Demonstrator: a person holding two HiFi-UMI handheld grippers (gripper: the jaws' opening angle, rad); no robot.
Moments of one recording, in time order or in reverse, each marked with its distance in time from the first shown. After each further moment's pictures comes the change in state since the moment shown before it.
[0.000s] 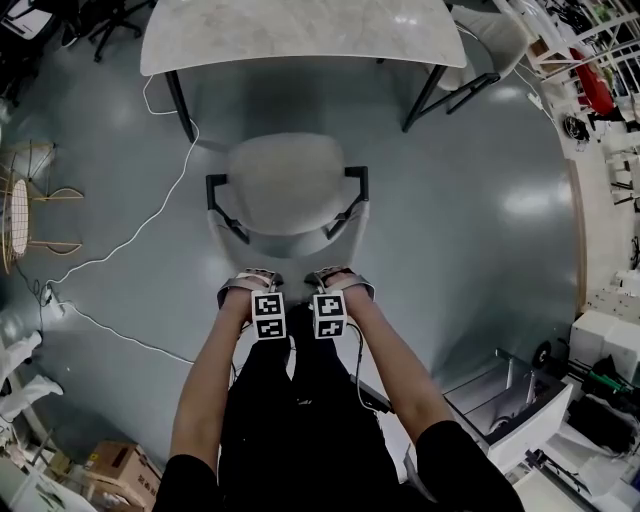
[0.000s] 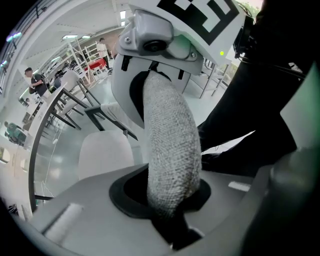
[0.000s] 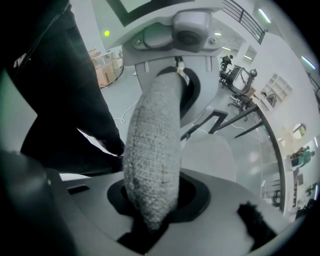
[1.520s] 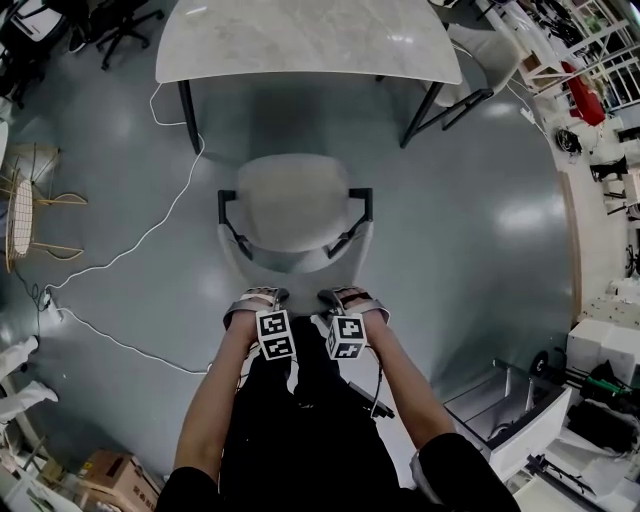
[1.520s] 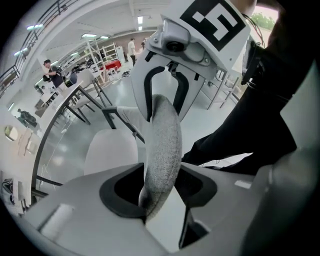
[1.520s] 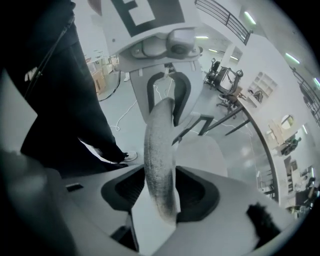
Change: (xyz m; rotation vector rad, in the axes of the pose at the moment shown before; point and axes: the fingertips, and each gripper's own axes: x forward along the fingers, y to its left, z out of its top) left arm -0.036 -0.026 0.007 -0.155 -0.061 0.055; right arm -0.043 0.027 0.014 0.101 -0.030 -0.079
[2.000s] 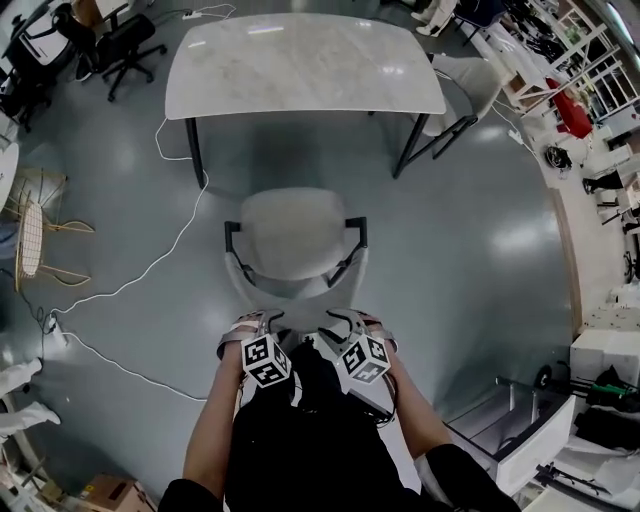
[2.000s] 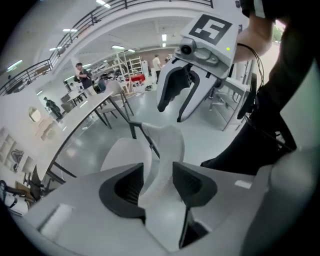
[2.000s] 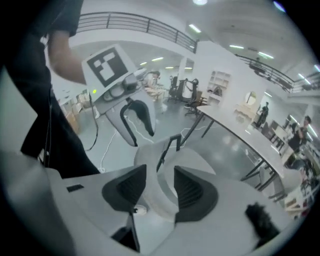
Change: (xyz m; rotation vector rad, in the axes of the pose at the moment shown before) left arm -0.094 0.023 0.011 -0.203 -0.171 0.145; right arm -0.106 -0.047 0.044 0.404 -0.260 -0.184
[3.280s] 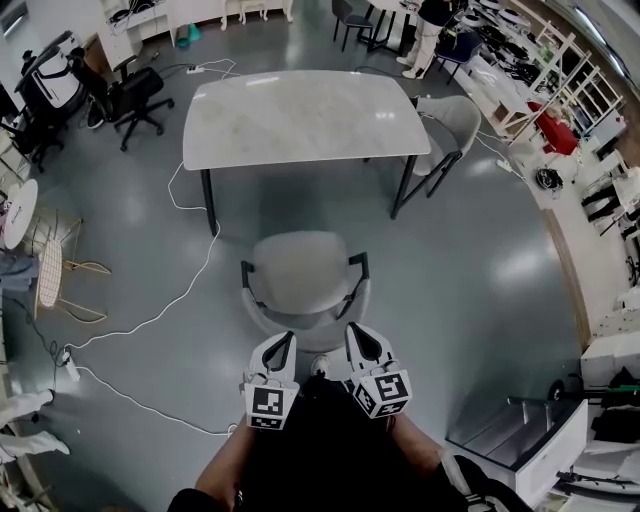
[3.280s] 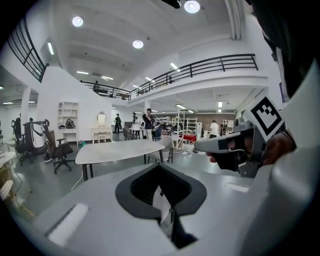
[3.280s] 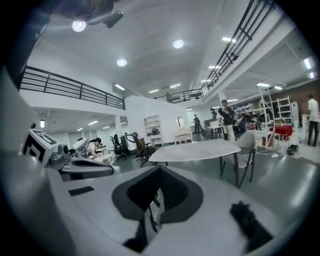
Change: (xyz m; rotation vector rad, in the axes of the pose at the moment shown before) left arm -0.195 0.059 0.086 -0.532 -0.687 0.463; right arm -0.155 -0.060 0.110 0.676 -0.604 -0.536
